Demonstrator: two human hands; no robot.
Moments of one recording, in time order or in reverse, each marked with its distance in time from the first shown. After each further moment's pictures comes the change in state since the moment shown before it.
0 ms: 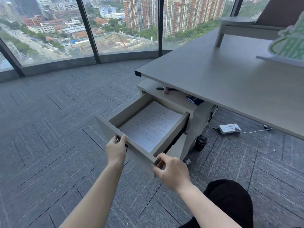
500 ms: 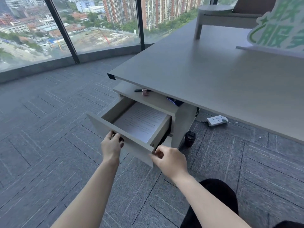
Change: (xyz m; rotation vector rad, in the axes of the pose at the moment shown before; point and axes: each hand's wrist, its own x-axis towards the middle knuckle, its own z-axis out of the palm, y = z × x) left_hand 0.025 0.029 0.086 -0.148 -0.077 -0.057; right_hand 0.050 0.053 -0.037 0.020 0.105 0.155
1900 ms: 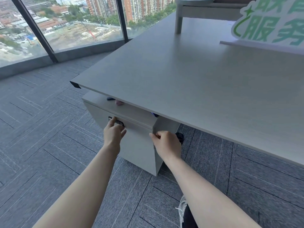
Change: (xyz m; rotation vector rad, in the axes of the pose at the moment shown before) left_hand 0.064 0.011 0.136 -0.093 -0.158 -0.096; right_hand 0.110 0.062 -0.036 0.095 0.142 0.233
